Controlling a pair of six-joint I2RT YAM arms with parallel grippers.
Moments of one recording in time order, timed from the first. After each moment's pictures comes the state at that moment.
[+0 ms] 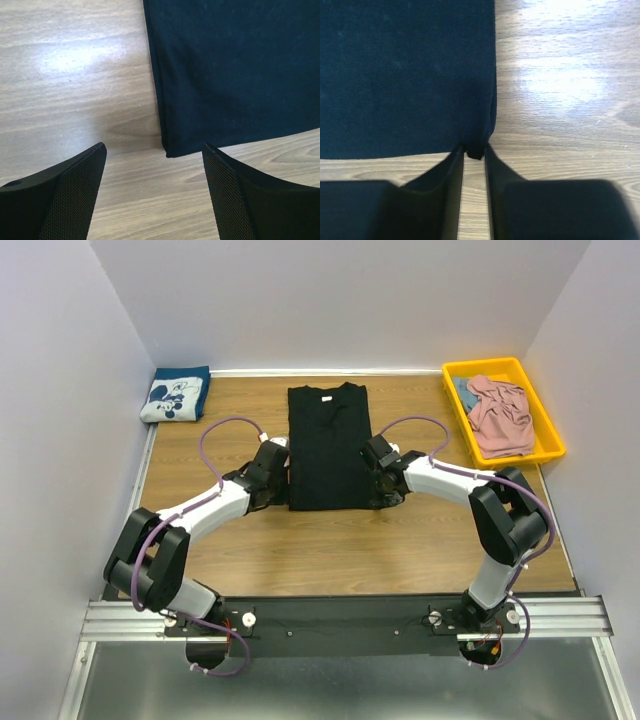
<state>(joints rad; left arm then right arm) -0.51 1.45 0.82 -0.29 -0.11 -0.43 0.63 1.78 1.10 -0.54 0.17 0.58</state>
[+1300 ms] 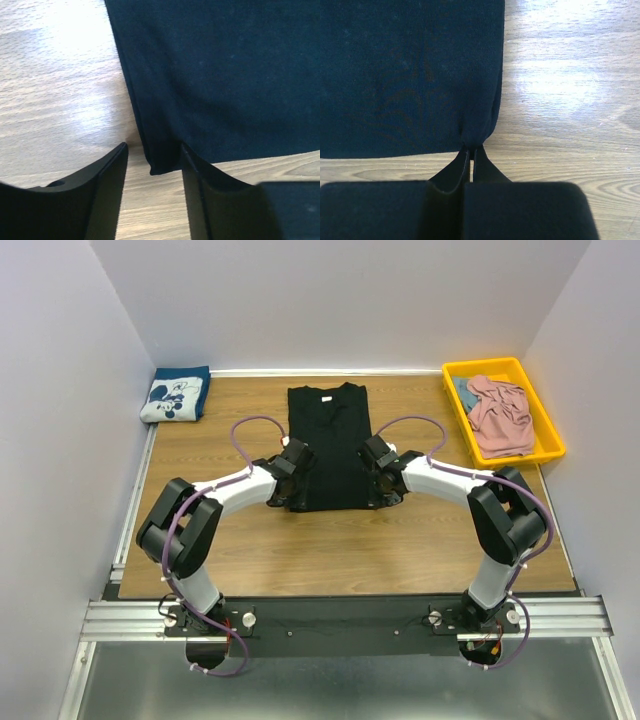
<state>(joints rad) -0.60 1.69 0.99 -0.43 -0.14 -0.45 0.64 1.79 1.11 -0.55 0.17 0.55</state>
